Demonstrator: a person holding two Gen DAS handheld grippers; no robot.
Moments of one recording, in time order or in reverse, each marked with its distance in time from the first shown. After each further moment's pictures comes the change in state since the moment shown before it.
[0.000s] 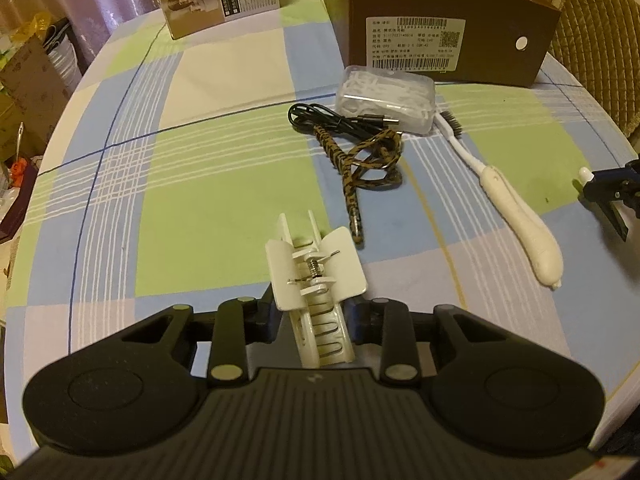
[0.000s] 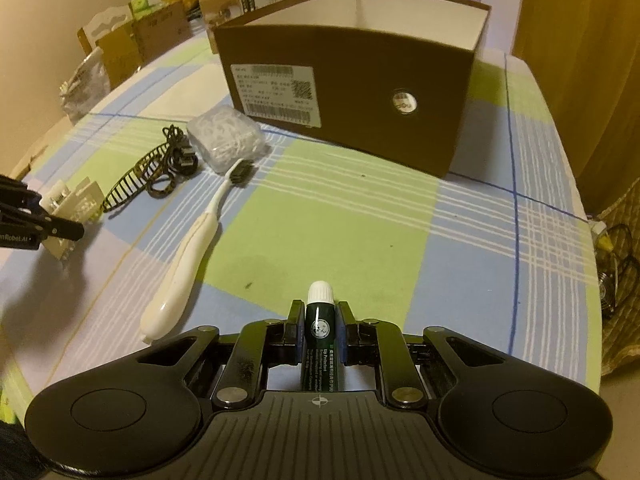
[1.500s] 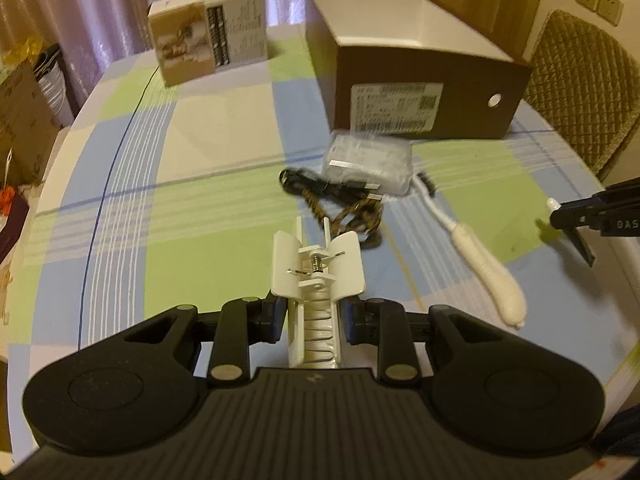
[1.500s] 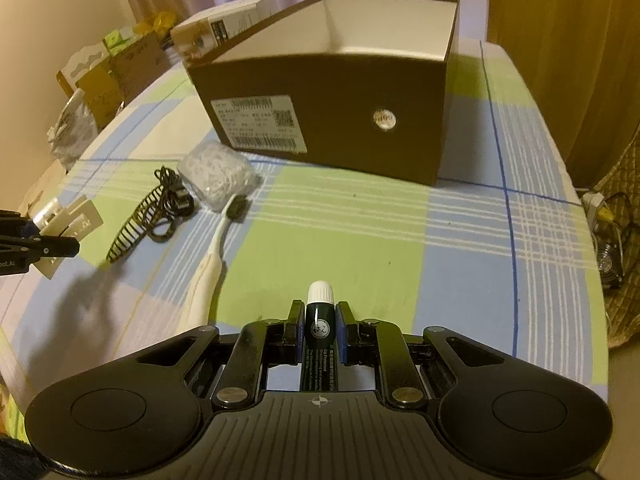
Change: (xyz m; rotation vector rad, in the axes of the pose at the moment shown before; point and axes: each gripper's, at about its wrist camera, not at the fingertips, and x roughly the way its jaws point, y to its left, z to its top) left arm -0.029 0.012 0.023 0.021 -0.130 -0.096; right arm -0.012 -0.002 0.018 0.136 -0.028 0.010
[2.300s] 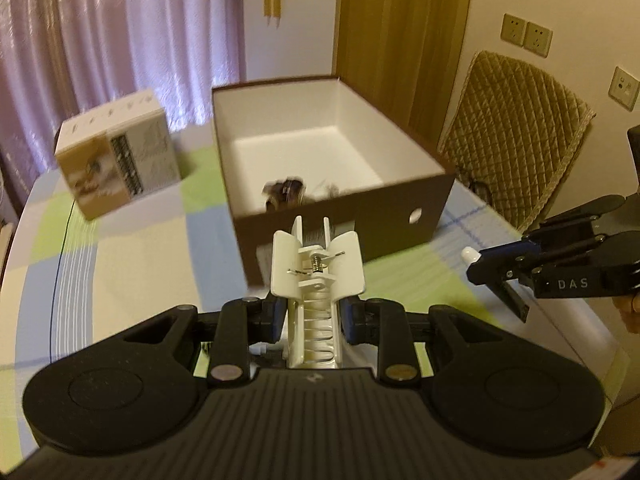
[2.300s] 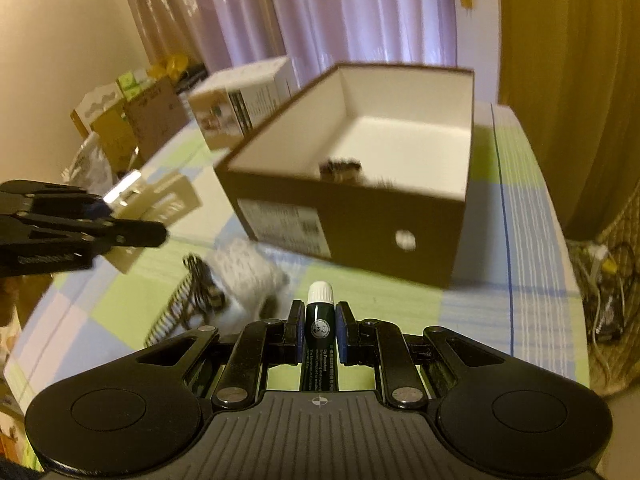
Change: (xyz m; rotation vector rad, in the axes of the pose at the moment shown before) left arm 0.001 -0.043 0.110 0.148 -0.177 -0.169; right arm -0.029 0.017 0.071 -0.011 -0.128 0.038
